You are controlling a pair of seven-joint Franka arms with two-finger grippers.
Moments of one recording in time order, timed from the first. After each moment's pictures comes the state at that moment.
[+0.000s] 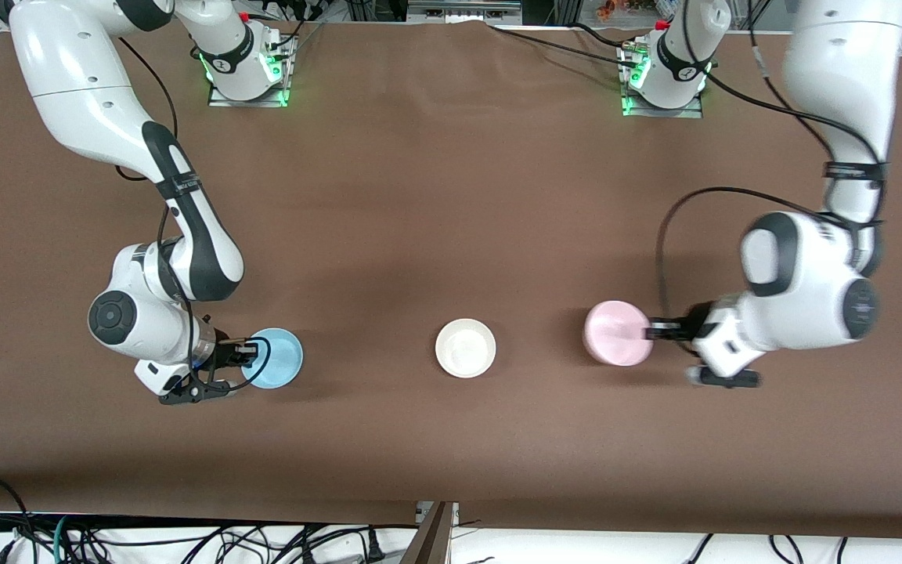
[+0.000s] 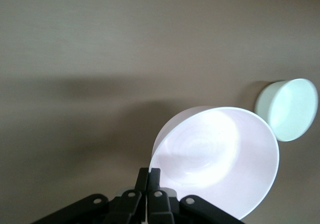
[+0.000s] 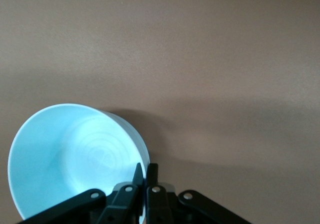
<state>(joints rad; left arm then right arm) -0.18 0.61 -0.01 -1.48 -0.41 2.00 -0.02 0.06 0.79 0.10 -1.44 0.03 2.25 0.00</state>
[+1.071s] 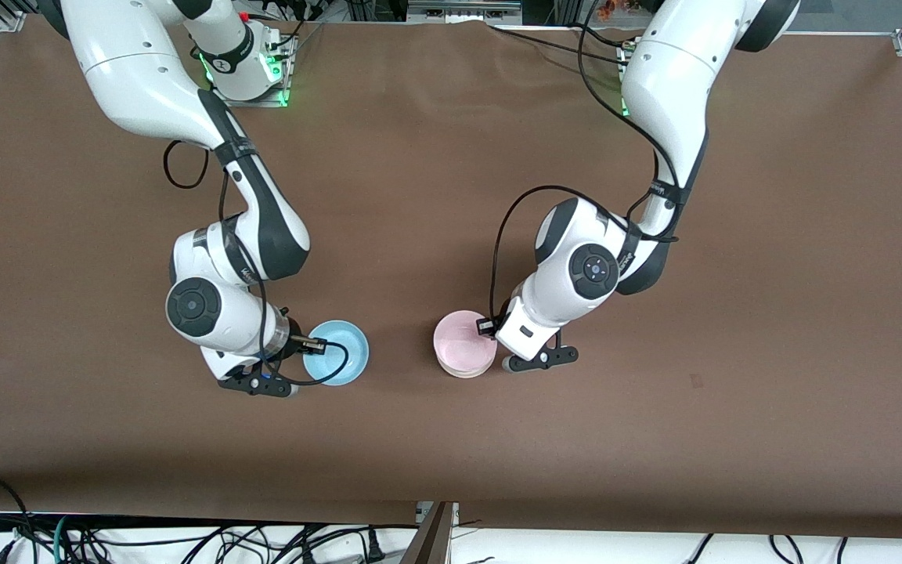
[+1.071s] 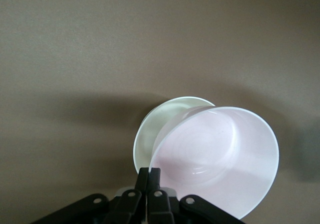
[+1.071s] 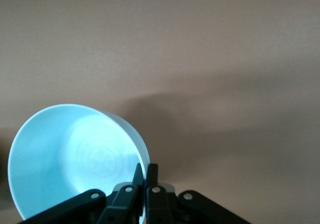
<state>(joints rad) -0.52 0.85 0.01 -1.26 -0.34 2.25 -0.55 0.25 0.80 0.10 -1.28 0.03 2.08 0.45</state>
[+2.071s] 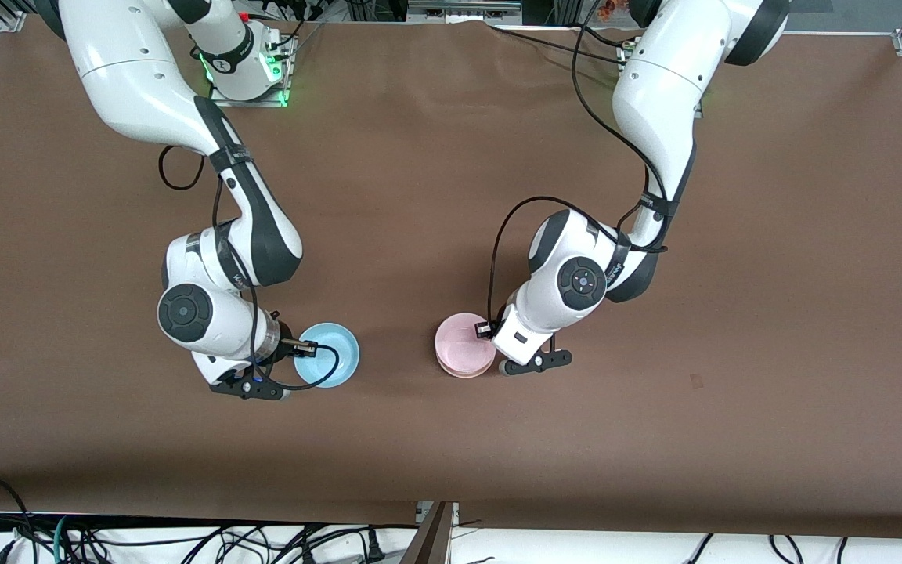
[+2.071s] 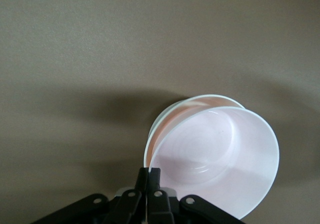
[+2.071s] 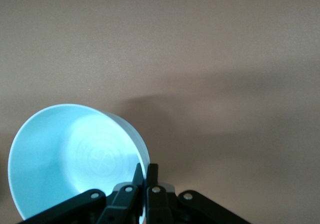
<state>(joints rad) -0.53 0.90 0.01 -1.25 -0.34 2.24 -0.56 0.24 0.81 0.09 -1.28 0.03 2.08 0.41</state>
